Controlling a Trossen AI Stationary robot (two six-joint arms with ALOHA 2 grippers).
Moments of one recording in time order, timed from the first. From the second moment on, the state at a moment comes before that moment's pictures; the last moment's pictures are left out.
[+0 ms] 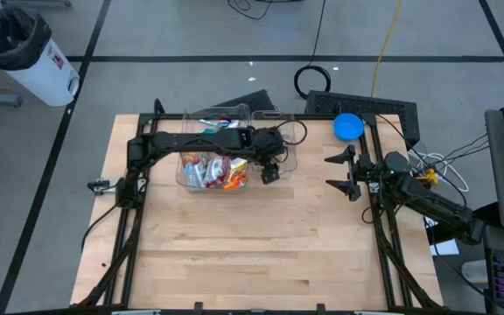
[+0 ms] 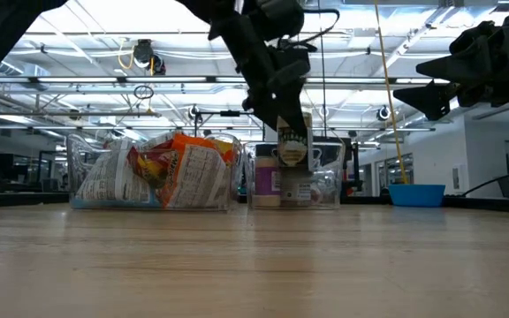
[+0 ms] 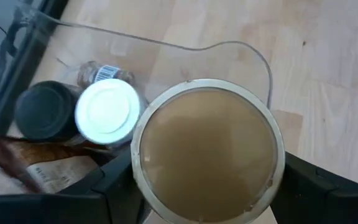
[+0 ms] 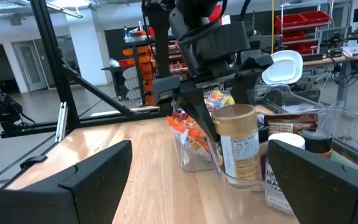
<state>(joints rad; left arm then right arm) 0.19 2.04 1.76 -0.65 -0.10 -0.03 -0.56 0.06 0.02 0.13 -0.53 0.14</state>
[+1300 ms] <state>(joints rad) 0.19 1.52 1.76 -0.78 -0.14 0.15 -0.56 0.08 0.02 0.13 -0.53 0.14</state>
